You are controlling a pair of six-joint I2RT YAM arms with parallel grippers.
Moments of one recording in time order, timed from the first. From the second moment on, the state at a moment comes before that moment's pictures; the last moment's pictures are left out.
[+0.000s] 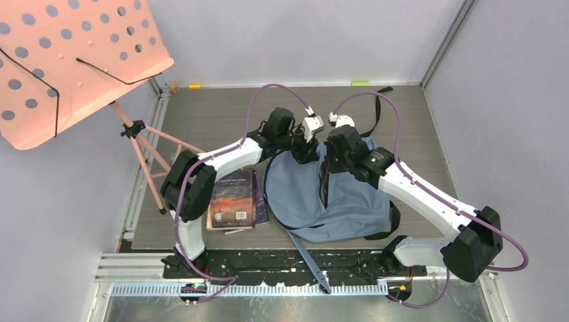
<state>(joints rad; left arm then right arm) -0.67 1.87 1.34 -0.02 0.58 0.24 0.68 1.25 1.05 -0.57 0.23 0.44</state>
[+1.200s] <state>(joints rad) -0.68 1.94 1.43 -0.09 0.49 0.10 0.68 1.13 0.99 -0.66 0.21 0.45</state>
